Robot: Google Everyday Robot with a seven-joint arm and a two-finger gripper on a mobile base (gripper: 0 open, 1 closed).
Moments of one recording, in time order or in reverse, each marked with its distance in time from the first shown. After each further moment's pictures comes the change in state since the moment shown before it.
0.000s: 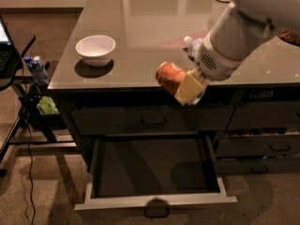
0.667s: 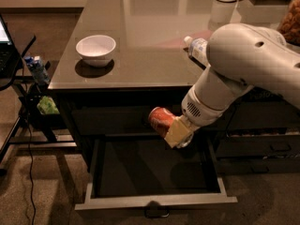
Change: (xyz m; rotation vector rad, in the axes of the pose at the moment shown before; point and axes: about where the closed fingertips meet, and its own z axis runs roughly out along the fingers) arm 0.064 0.053 0.087 -0.152 0.119 0.105
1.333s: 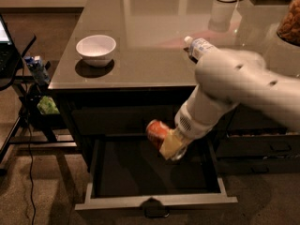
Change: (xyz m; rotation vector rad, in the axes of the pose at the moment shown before) arm 0.010 0.002 0.048 -0.033 0.038 0.042
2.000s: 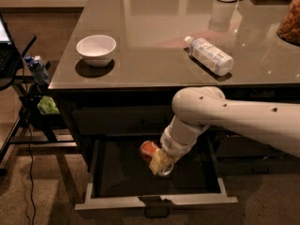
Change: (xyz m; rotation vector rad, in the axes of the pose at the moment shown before) arm 0.003 -0.009 0.117 -0.047 0.085 0.100
